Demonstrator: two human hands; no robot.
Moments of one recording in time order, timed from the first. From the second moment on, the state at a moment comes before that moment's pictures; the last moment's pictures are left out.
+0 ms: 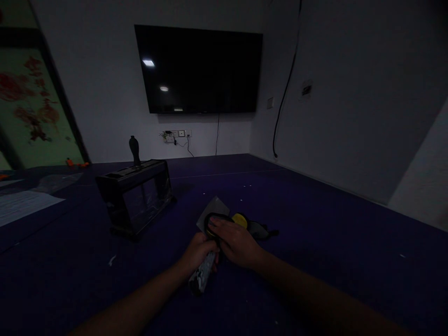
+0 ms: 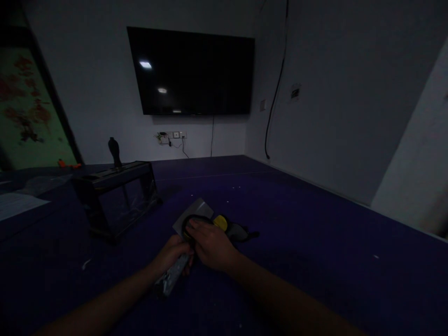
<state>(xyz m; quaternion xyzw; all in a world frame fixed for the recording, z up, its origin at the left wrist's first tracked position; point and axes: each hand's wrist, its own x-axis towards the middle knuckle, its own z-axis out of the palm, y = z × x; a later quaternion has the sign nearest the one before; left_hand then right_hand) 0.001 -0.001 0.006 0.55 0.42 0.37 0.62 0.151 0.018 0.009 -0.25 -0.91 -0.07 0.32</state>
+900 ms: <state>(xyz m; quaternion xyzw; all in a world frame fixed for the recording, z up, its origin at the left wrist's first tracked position) 0.002 -0.001 0.005 0.55 0.42 0.39 0.61 0.152 0.021 0.006 -0.24 -0.91 -0.07 0.32</state>
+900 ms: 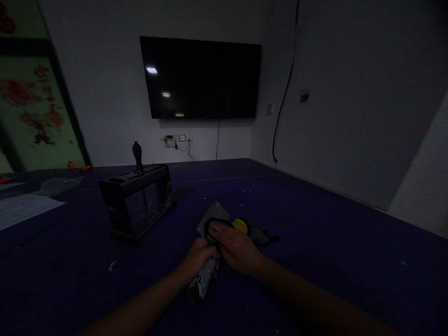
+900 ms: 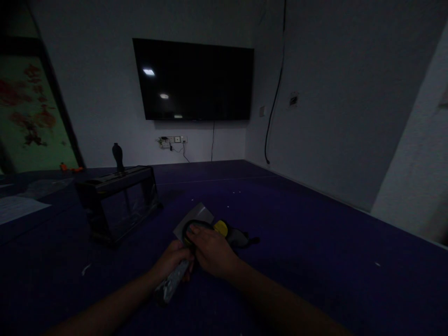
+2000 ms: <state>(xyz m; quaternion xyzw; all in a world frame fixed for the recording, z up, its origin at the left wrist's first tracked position) 0.001 0.001 0.004 0.55 0.42 0.37 0.62 0.151 0.017 0.010 -0.25 -0.91 -0.07 0.31</state>
